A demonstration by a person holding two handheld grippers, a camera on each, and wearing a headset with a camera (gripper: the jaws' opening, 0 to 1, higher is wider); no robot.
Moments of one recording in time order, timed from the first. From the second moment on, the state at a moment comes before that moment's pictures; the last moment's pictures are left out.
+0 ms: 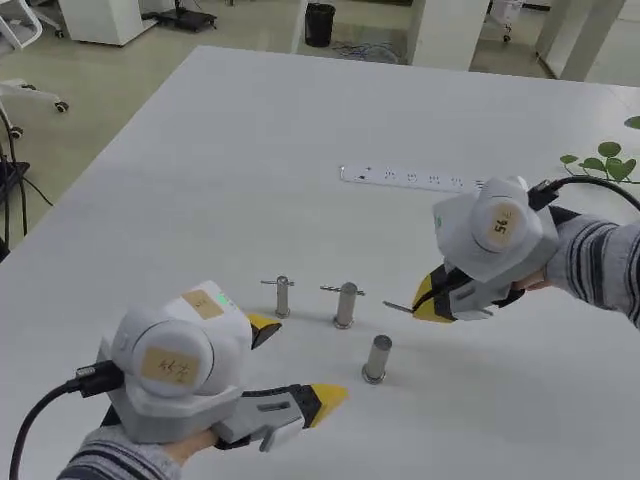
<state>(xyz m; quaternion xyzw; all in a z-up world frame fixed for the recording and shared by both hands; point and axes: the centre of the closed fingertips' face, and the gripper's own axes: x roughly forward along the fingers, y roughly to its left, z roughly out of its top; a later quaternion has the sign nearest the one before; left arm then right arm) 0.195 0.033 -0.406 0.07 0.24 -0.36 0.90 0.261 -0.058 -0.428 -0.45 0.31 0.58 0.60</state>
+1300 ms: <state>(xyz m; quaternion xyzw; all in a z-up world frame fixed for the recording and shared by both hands) 0.194 0.007 -0.392 -0.14 0.28 -0.35 0.88 0.196 -0.017 -0.402 -0.48 0.18 0.62 0.59</state>
